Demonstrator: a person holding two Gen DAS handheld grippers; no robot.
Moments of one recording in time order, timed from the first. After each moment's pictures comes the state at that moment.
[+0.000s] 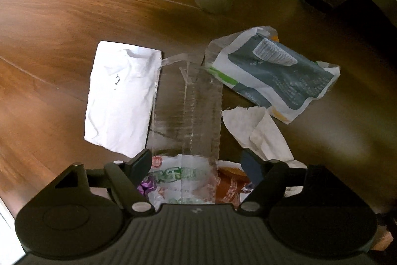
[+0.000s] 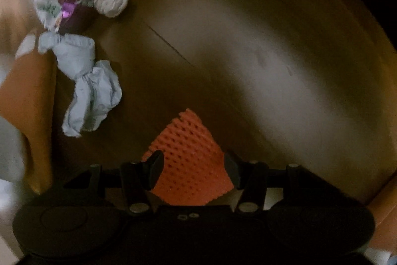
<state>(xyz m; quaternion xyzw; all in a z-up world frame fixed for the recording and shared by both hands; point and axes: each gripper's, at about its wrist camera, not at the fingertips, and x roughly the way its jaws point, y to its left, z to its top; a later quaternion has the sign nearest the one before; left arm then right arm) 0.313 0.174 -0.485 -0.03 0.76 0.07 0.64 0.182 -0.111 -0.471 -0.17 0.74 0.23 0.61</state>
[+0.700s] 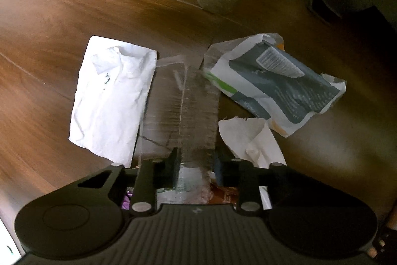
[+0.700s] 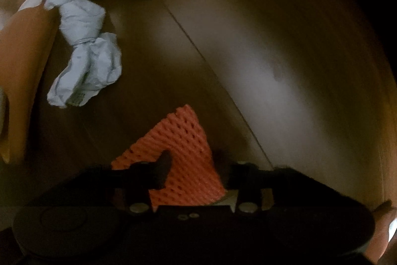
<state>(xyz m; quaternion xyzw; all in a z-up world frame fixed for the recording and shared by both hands) 0.316 0.189 -0.506 -0.08 0.75 0.07 0.65 0.157 -0.109 -0.483 -0.25 0.69 0.29 0.61</state>
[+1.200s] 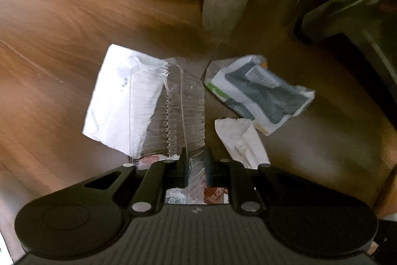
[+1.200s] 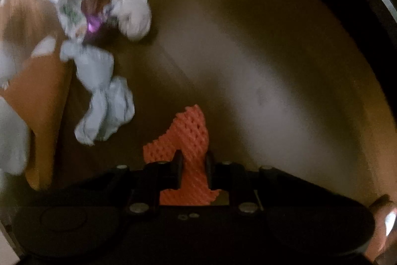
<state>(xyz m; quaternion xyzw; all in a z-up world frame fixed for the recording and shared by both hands) 0.298 0.215 -0.450 -0.11 0.72 0.06 0.68 0.191 -0.115 -0.434 -0.19 0.69 0.27 0.64</state>
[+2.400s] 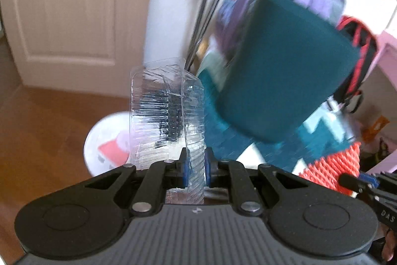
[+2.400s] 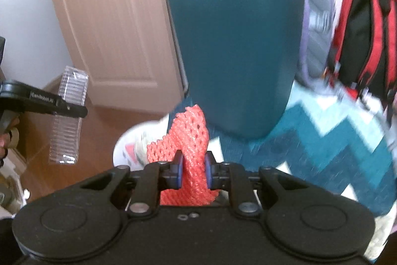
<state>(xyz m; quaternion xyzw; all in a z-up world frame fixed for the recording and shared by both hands) 0.241 0.122 0.030 -0.09 0.41 -0.05 0.91 0.208 -0.159 0.006 -0.01 0.34 0.18 0.92</state>
